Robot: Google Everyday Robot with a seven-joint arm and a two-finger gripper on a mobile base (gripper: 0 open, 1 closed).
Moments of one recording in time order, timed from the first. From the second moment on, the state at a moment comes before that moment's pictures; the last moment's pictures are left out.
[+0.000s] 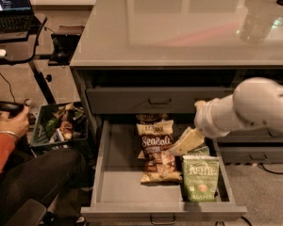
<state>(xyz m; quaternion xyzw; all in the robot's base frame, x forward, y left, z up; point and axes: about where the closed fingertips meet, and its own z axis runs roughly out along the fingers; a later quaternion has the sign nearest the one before) 0.520 -0.148 0.725 -0.48 0.82 0.09 0.30</state>
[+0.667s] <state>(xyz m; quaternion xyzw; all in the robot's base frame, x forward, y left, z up) 0.534 -0.138 0.594 -0.36 0.87 0.13 0.32</state>
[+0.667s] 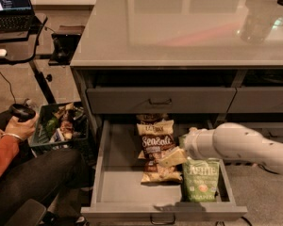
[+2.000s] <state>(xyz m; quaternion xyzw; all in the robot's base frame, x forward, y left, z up) 0.581 -0.131 0.500 -0.24 0.88 0.12 0.39</state>
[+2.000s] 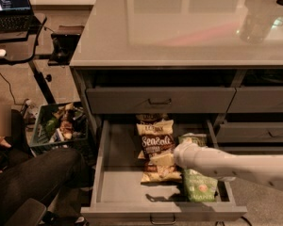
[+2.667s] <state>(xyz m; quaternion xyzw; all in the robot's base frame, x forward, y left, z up) 0.602 -0.103 0.450 -0.27 0.87 0.07 0.41</state>
